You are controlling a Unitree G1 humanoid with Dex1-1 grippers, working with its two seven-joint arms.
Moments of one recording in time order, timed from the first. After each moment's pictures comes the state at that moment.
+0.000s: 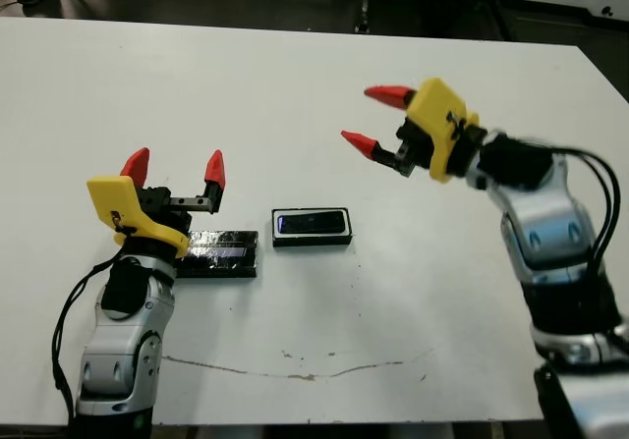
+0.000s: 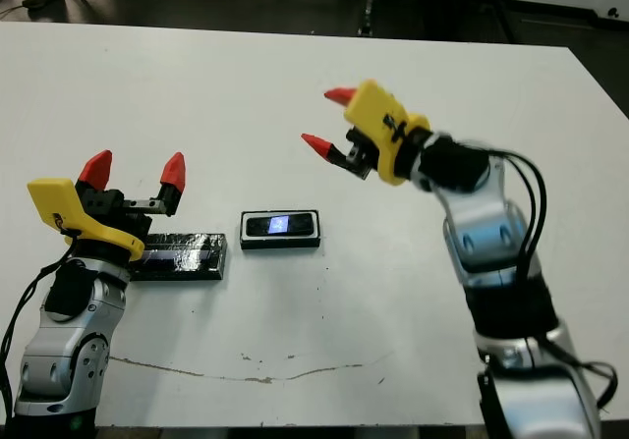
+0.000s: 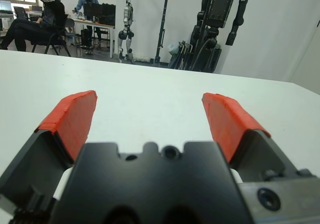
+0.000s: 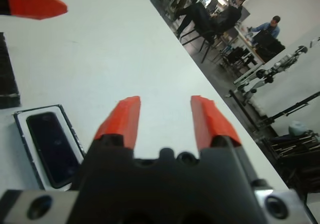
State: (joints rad) left arm -0.05 0.13 0.11 -0.30 -0.24 0.17 -0.08; right arm -0.51 -0.40 0.15 -0.11 -0.07 0.22 0.71
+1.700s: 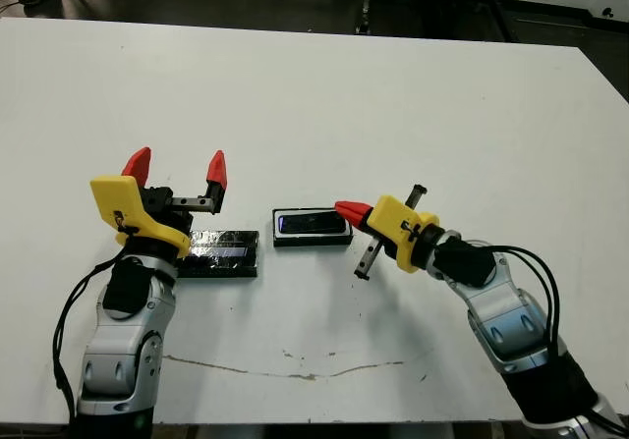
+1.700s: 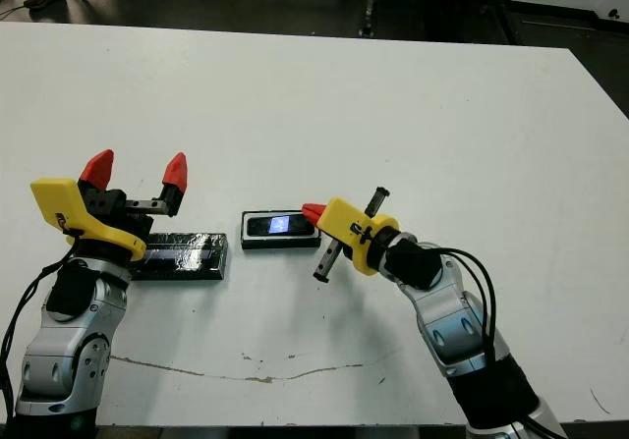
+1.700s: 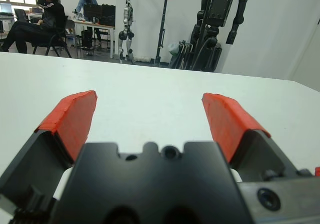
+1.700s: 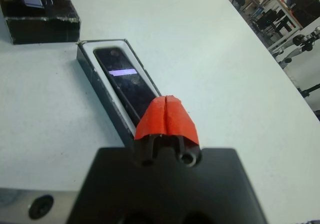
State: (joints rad) left arm -0.05 0.13 0.10 -0.30 -0.23 0.17 -0.08; right arm -0.28 -0.40 0.34 -0.12 -0.15 0.22 0.60
